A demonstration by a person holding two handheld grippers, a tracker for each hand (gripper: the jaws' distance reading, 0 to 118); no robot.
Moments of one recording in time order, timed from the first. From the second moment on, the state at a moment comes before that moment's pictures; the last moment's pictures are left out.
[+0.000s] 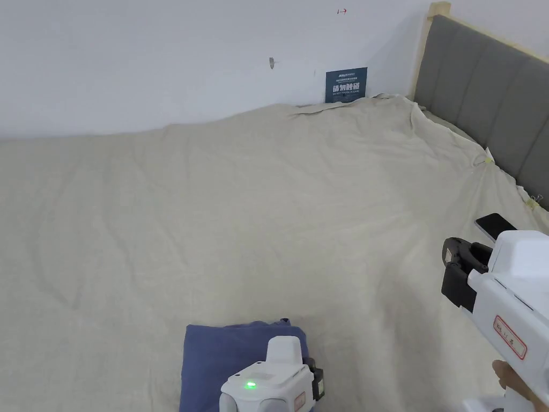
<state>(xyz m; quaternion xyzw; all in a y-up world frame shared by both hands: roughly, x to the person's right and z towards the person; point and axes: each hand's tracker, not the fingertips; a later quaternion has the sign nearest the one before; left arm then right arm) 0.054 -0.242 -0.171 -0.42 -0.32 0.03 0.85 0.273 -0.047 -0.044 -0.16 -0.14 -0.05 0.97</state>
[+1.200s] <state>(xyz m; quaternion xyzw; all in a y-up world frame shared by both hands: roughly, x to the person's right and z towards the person) -0.167 -0.047 -0.182 -0.04 -0.08 0.01 1.00 0.183 -0.016 -0.072 -0.03 -0.11 0.00 0.99</state>
